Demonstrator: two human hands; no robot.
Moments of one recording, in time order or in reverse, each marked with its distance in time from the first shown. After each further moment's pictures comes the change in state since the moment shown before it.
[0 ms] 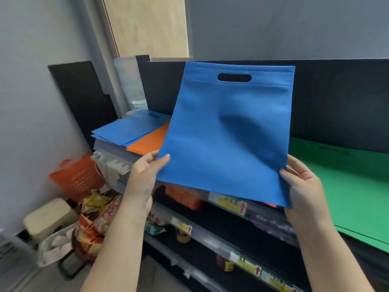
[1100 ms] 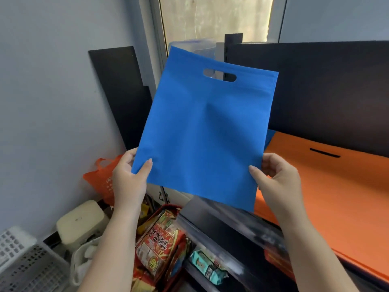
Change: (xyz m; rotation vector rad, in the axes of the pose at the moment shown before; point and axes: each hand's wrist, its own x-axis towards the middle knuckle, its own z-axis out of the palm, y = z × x) left_hand 0.268 -0.063 -0.305 0.362 0.447 0.191; right_hand 0.148 0.210 0.354 -0.603 -0.174 -0.288
